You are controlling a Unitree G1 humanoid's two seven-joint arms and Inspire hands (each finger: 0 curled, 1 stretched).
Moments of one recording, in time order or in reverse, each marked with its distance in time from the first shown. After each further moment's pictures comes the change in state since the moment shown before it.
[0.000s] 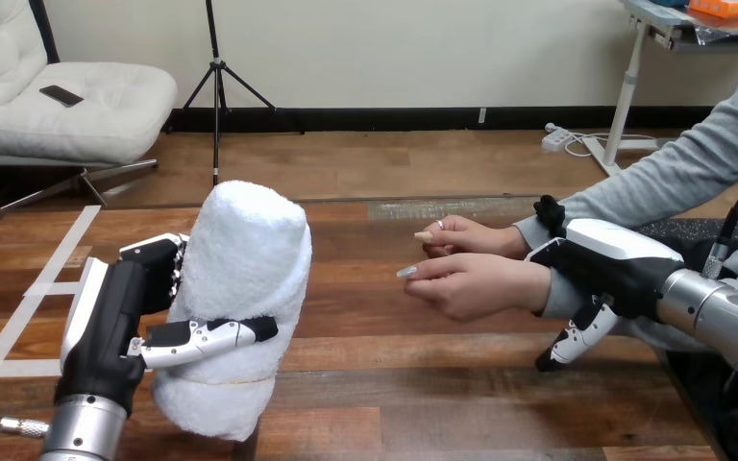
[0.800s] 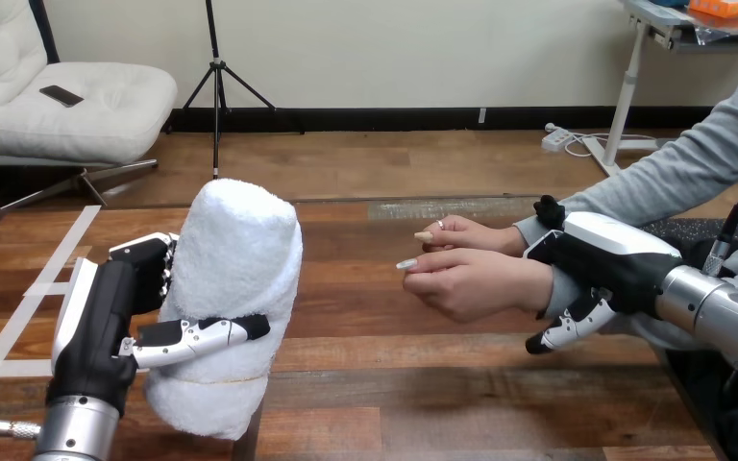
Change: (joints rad) left arm 0.004 -0.001 0.016 -0.002 0.005 0.000 0.001; right arm 0.000 0.000 -0.001 0.001 0.039 -0.028 -0.002
